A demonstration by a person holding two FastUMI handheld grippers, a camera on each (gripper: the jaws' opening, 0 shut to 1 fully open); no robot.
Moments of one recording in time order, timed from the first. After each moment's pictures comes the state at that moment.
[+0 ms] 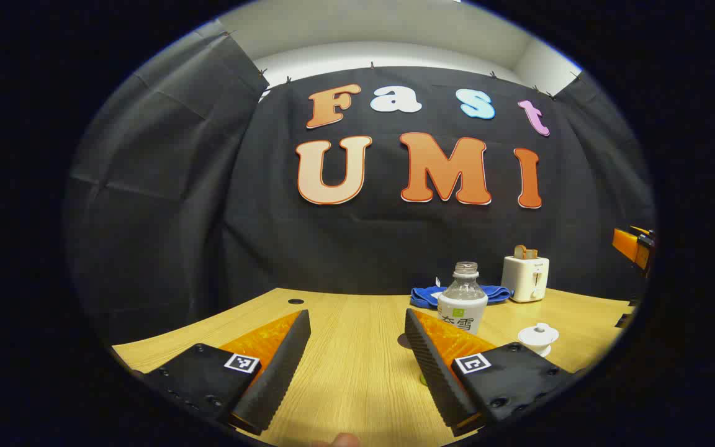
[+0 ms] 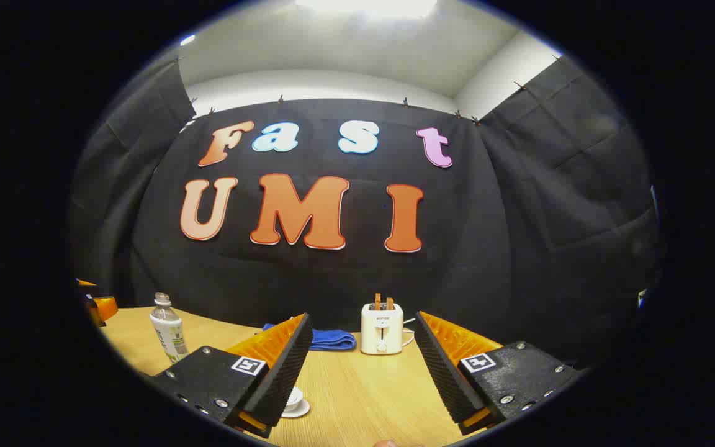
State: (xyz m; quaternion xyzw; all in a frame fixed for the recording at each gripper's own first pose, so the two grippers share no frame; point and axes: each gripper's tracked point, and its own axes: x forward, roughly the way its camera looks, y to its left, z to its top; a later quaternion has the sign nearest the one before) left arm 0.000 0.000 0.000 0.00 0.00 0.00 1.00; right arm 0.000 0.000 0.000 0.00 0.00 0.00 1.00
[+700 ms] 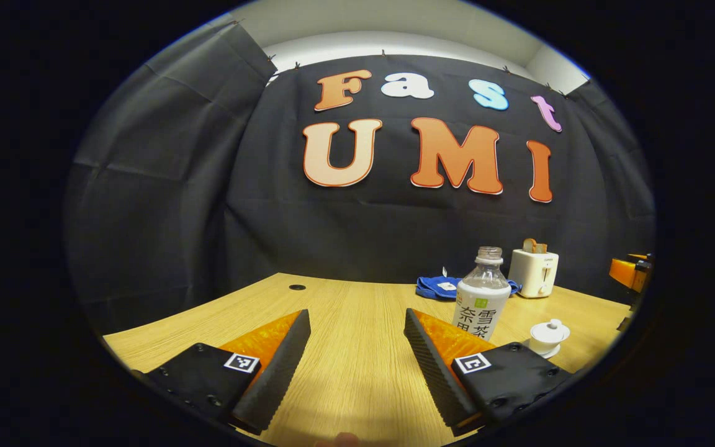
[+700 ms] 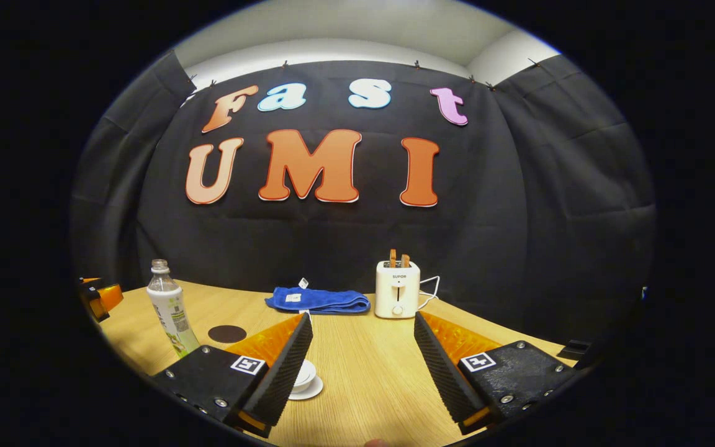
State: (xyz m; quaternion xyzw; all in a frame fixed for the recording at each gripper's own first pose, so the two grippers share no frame) left arm 0.014 0.008 -0.027 -0.02 0.03 0.01 1.00; right arm 0.008 0.022 -0.054 -0.01 0.10 0.02 0.99
